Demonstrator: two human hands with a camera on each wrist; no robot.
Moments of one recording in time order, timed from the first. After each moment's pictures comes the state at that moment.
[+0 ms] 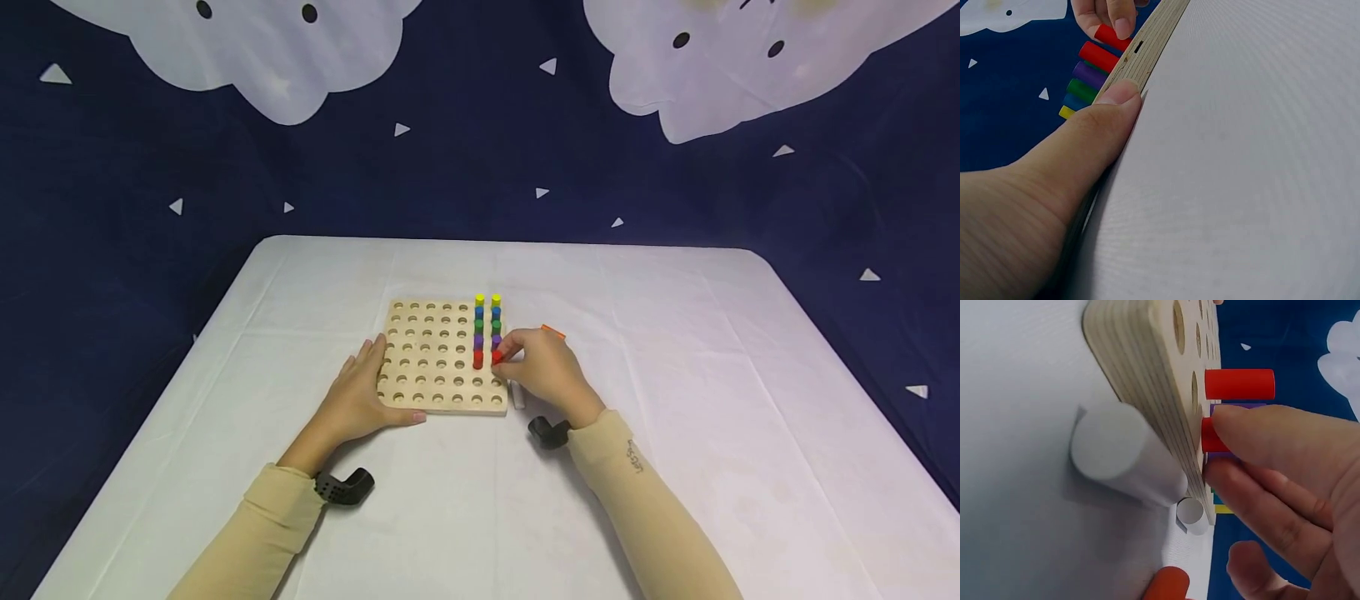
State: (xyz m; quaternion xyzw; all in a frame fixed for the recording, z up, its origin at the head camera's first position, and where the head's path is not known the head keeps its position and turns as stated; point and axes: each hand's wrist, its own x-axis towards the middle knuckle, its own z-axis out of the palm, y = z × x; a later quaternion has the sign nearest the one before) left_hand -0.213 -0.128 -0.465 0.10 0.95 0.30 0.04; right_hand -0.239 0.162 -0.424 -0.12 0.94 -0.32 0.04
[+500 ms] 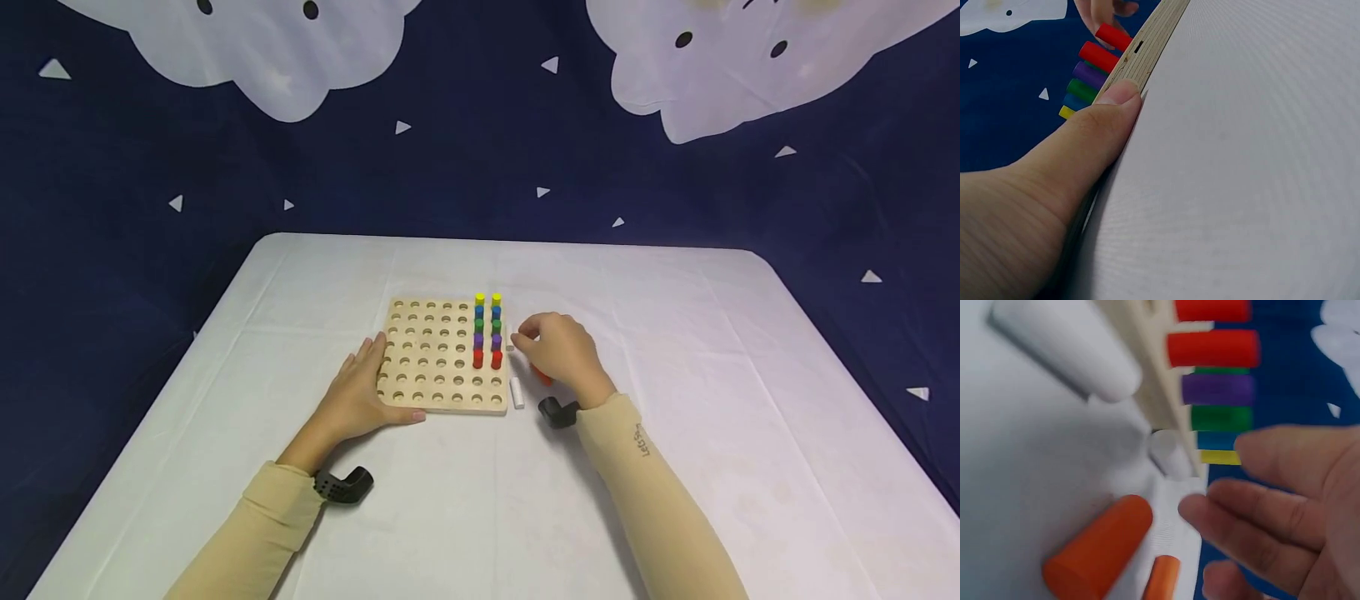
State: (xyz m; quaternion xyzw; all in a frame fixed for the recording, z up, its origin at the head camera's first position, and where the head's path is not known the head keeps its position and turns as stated) left_hand -0.213 -0.128 -0.464 0.10 0.95 0.30 0.04; right_hand -0.256 0.179 -0.413 -0.07 0.97 -0.24 0.05
